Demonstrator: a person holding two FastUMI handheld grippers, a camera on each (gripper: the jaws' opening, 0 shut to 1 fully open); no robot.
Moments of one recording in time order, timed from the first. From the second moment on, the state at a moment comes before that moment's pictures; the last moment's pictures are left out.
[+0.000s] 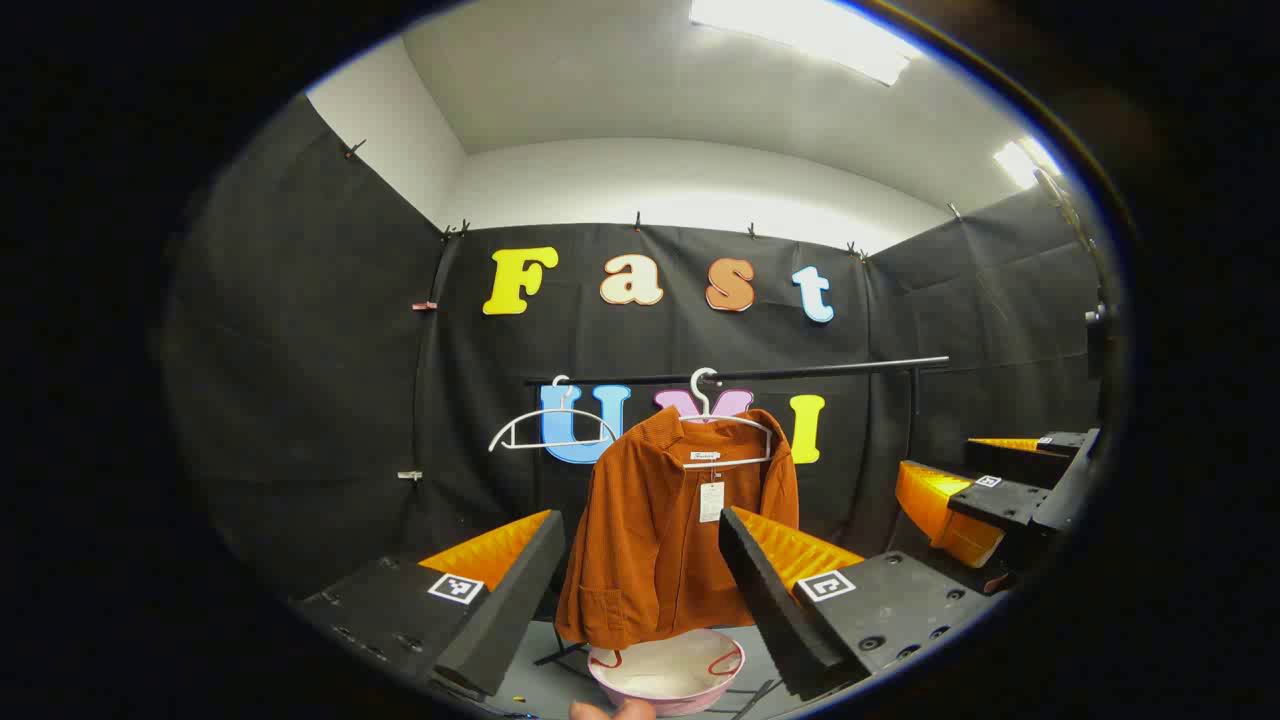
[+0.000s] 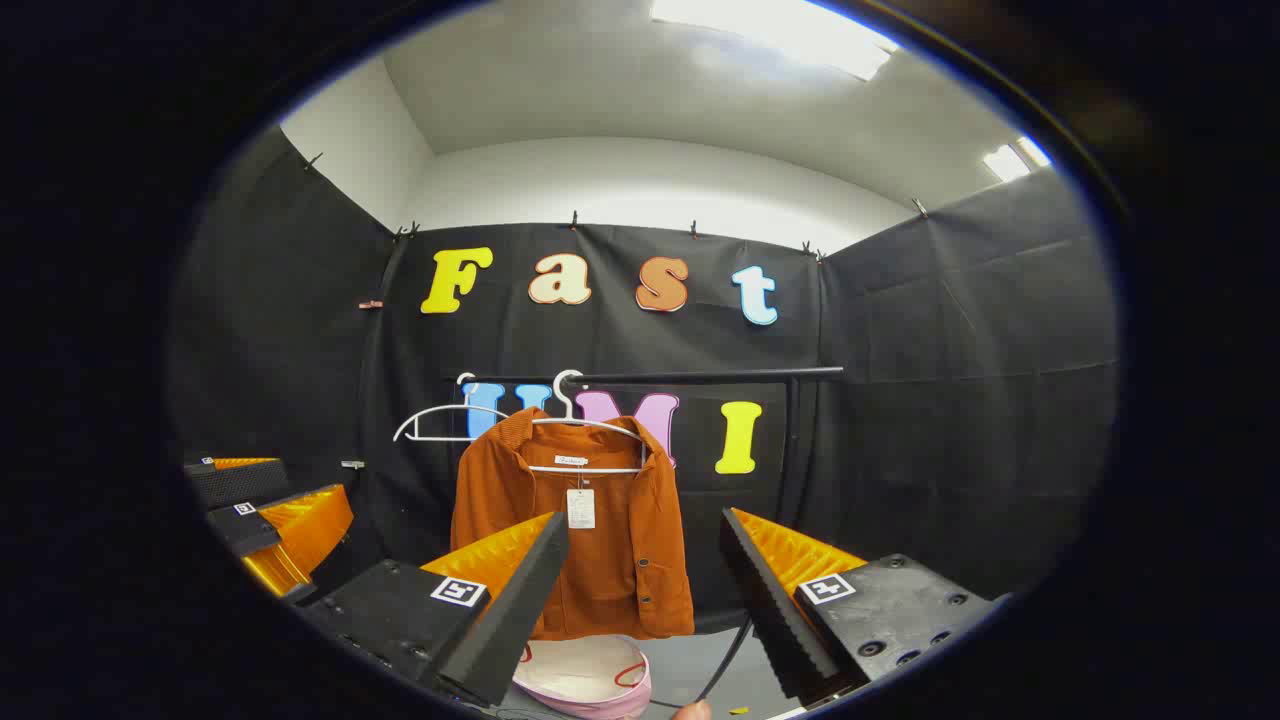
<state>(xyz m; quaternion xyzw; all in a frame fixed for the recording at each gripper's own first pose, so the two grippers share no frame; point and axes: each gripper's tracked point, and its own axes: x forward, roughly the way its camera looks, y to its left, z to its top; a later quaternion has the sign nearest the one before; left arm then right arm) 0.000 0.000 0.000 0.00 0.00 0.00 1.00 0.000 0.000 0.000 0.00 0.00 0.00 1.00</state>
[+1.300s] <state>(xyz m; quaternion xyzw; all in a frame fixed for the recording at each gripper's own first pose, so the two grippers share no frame) 0.022 -0.005 -0.004 0.00 0.00 -0.01 1.00 0.012 -0.005 -0.010 0.00 0.01 -0.01 1.00</state>
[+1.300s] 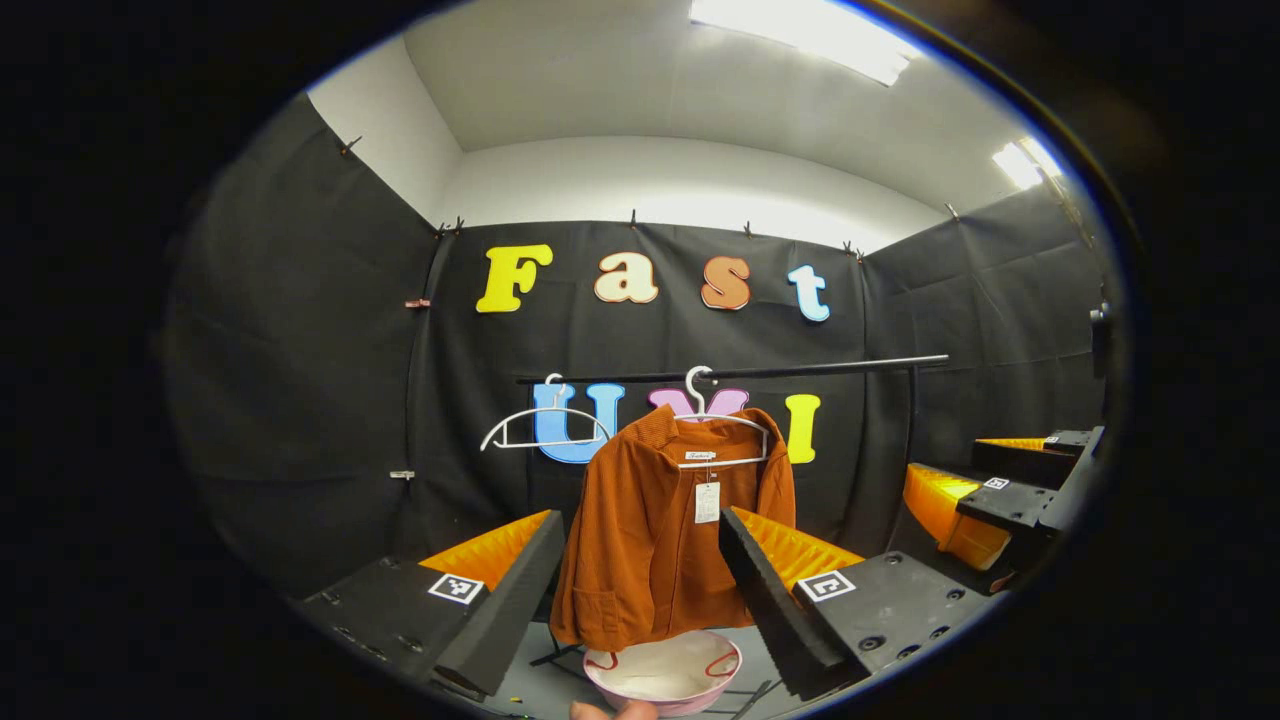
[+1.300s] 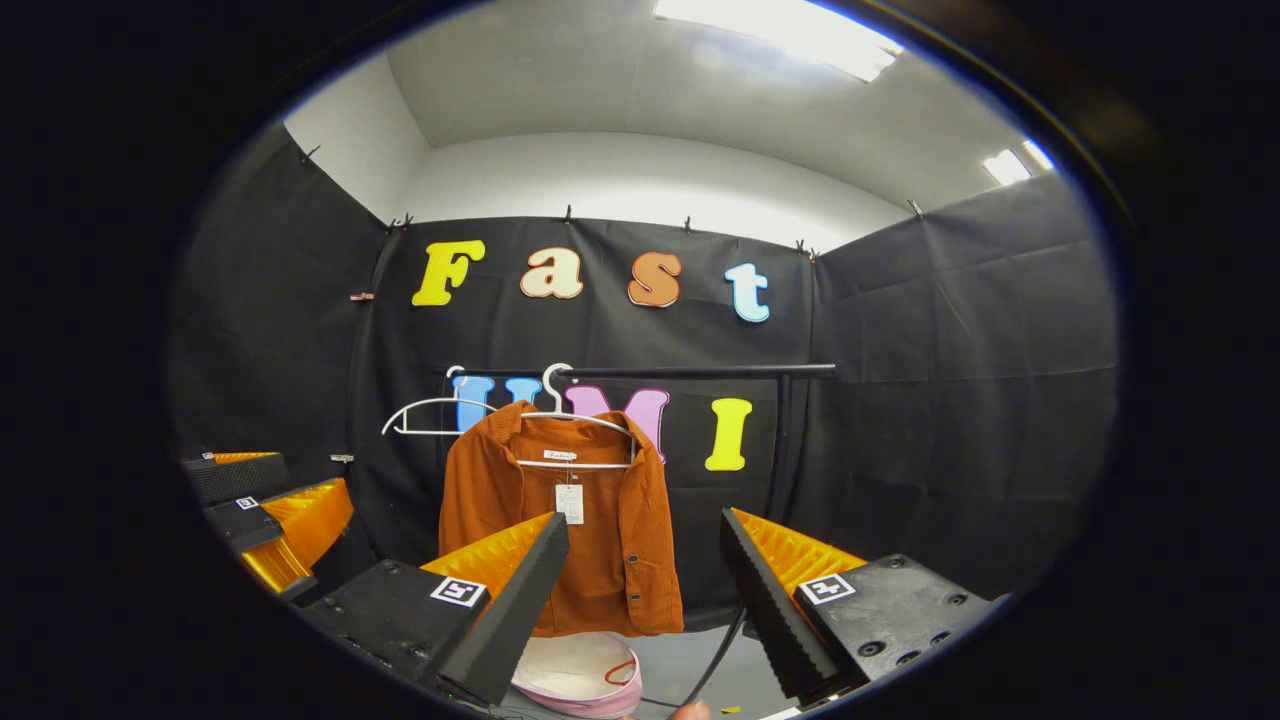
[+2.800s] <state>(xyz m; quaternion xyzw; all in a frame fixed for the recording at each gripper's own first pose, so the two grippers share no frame) 0.380 -0.020 -0.106 0.04 0.01 0.08 1.00 0.359 0.004 -0.154 0.04 0.03 0.03 1.00</state>
